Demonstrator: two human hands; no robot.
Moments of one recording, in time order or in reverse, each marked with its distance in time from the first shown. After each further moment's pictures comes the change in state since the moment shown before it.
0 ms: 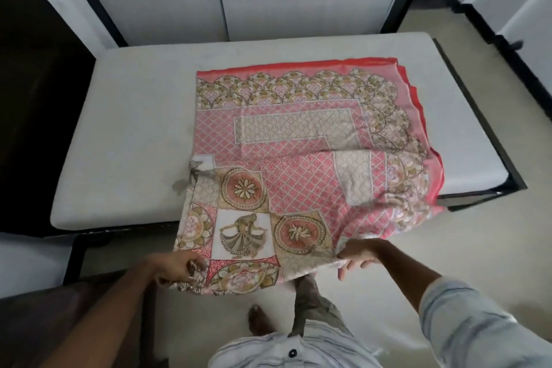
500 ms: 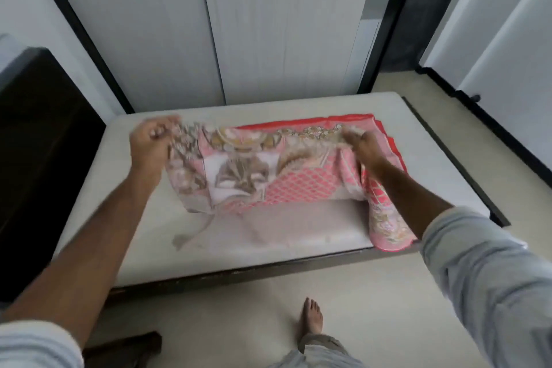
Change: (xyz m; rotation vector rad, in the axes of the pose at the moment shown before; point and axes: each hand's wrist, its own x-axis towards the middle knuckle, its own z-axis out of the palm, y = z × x) left_hand -0.148 0.161 -0.239 -0.799 1.378 0.652; right_hand -0.179 -0.098 -0.172 0.644 1.187 -0.789
